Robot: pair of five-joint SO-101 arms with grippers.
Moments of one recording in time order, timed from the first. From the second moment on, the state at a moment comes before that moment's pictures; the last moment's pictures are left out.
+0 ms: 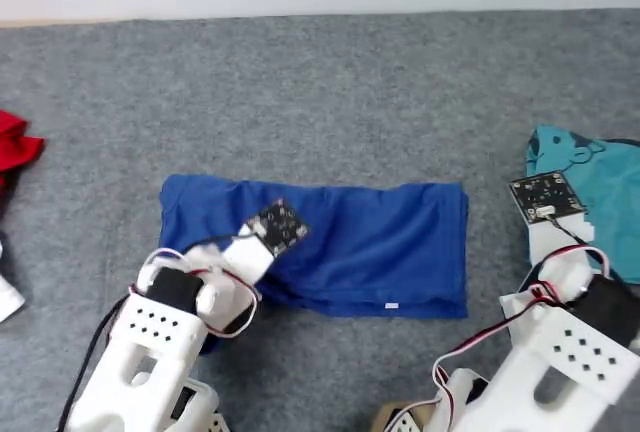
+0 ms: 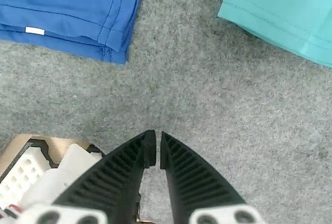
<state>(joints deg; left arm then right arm) 14.8 -47.8 62.5 70.3 -22.9 32.1 -51.3 35.3 100.4 45.4</state>
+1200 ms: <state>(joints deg) 12.0 -5.2 38.9 53.1 -29.9 32.2 -51.3 38.2 100.3 45.4</state>
